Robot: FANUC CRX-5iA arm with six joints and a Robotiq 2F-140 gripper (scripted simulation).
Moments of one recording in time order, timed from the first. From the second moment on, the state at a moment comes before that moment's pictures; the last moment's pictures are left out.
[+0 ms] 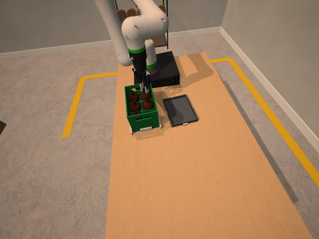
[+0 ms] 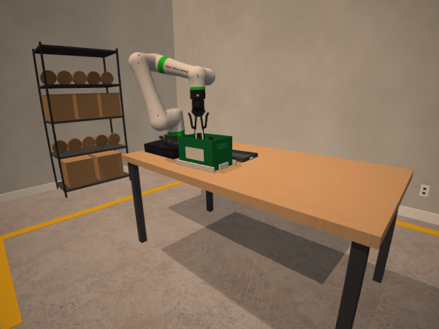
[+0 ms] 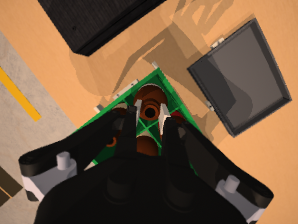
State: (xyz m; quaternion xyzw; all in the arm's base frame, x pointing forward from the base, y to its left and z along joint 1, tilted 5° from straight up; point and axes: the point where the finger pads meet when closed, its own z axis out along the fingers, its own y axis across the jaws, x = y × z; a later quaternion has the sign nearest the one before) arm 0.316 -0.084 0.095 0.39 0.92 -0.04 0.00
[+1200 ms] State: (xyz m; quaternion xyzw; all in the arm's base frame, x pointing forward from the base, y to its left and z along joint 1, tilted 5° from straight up) arm 0.316 -0.081 0.126 0.39 0.92 -0.04 0.00
